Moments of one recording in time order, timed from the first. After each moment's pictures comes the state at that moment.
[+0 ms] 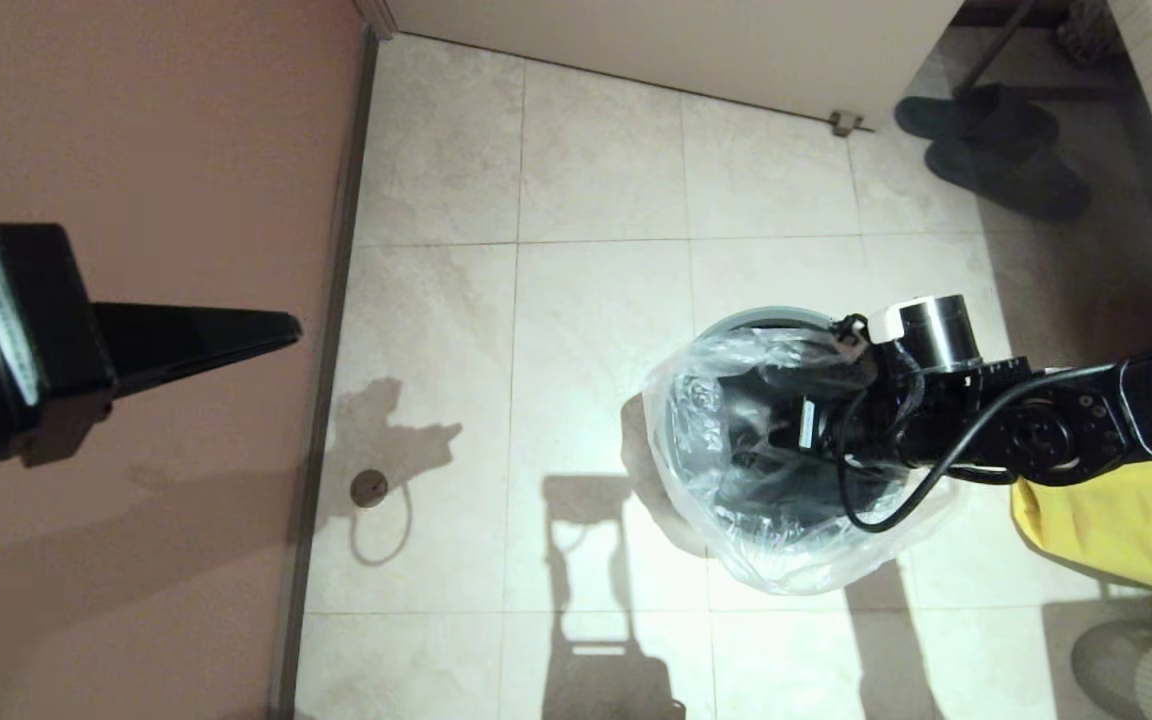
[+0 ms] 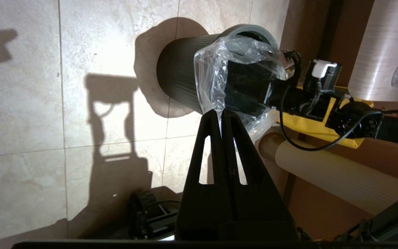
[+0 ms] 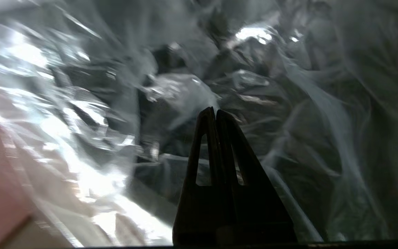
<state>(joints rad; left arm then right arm) -0.68 1.07 -1.09 0.25 0.14 -0.53 0.34 1.96 -1.20 -0.15 0.20 0.46</state>
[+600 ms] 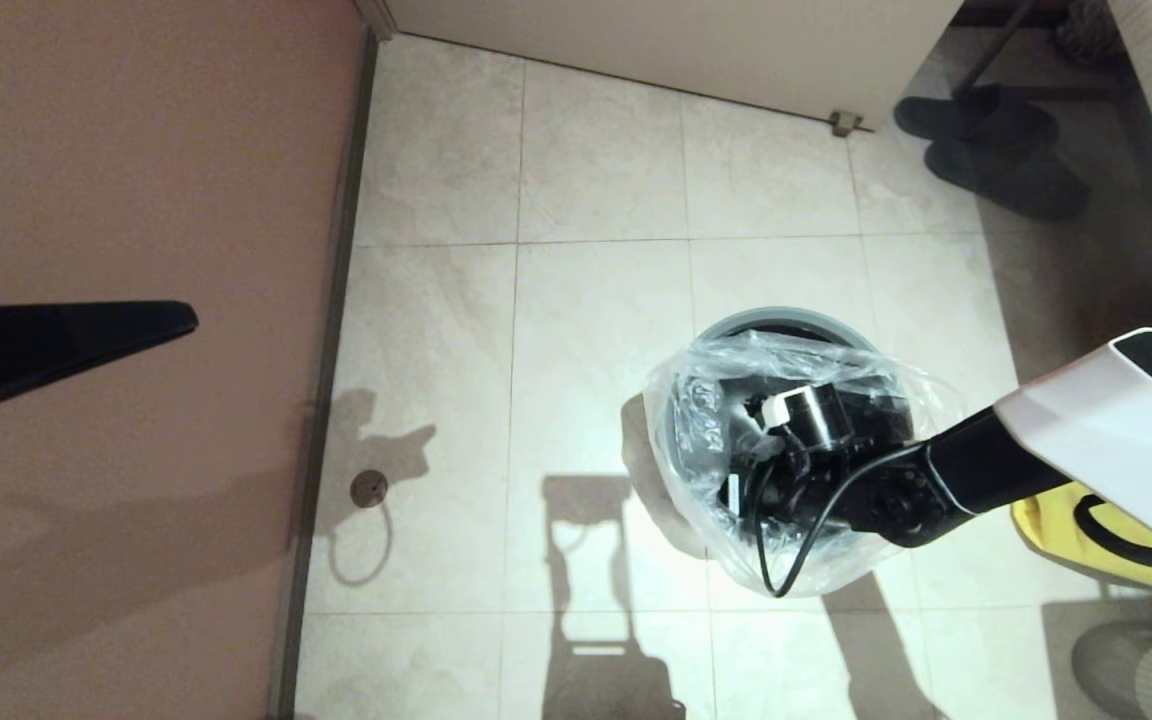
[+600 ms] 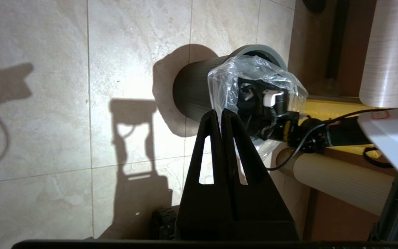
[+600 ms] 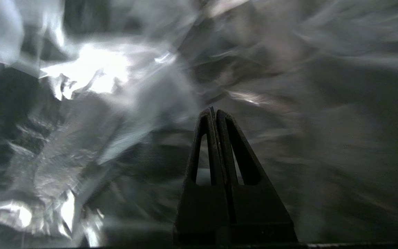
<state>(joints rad) -0.68 0.97 -1.05 0.23 0.21 -0.43 0.45 2.22 -1.22 -0.31 0.03 0.39</state>
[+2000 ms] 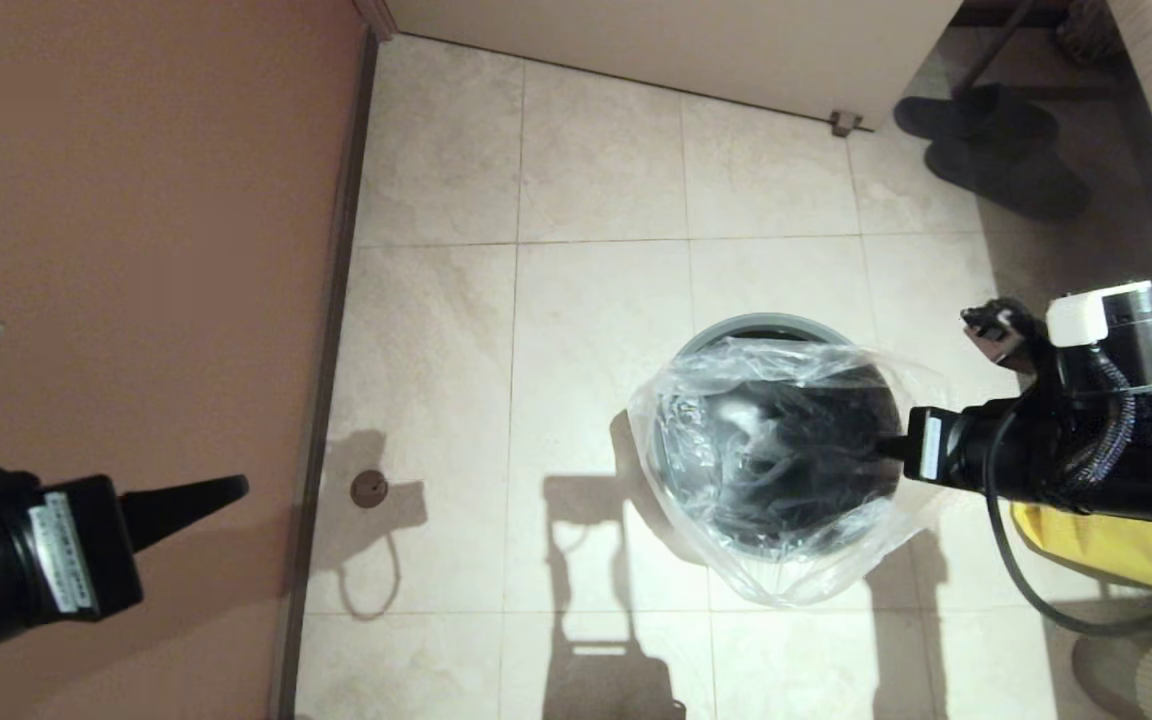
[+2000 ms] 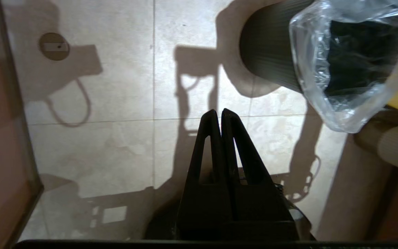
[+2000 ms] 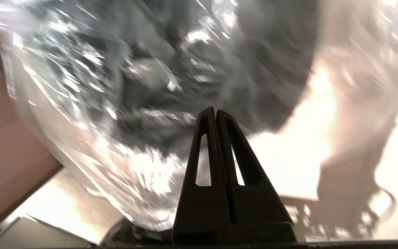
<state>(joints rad) -0.55 0.96 -0.77 0.19 0.23 -0.36 0.33 1.57 -0.91 -0.10 0.02 0.41</state>
